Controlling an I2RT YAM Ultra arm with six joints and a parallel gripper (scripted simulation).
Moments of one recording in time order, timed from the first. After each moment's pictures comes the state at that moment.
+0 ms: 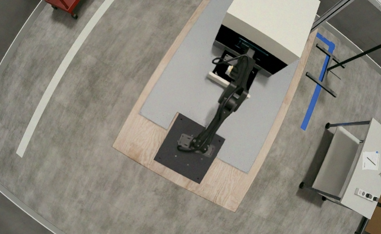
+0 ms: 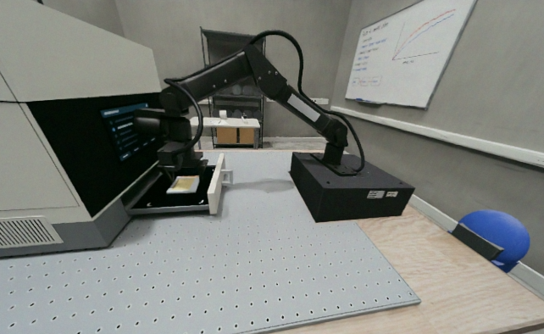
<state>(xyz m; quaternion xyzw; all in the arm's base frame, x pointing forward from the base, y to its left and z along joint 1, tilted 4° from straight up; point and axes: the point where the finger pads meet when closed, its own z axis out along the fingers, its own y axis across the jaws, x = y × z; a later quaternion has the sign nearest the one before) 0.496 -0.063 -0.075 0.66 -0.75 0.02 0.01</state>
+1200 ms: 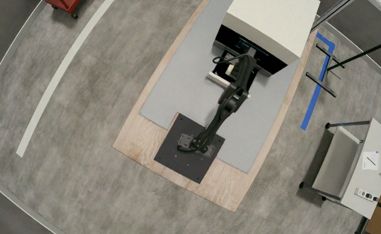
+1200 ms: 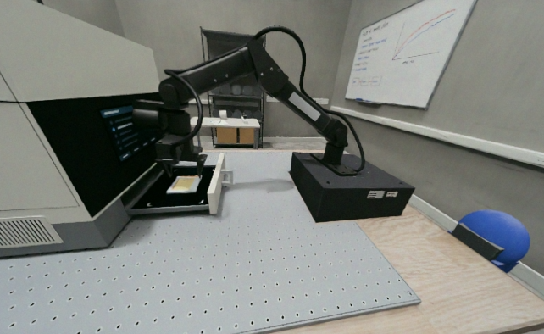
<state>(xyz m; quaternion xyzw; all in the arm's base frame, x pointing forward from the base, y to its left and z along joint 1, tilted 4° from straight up) 0.499 -0.063 -0.056 0.66 -0.75 0.02 0.01</state>
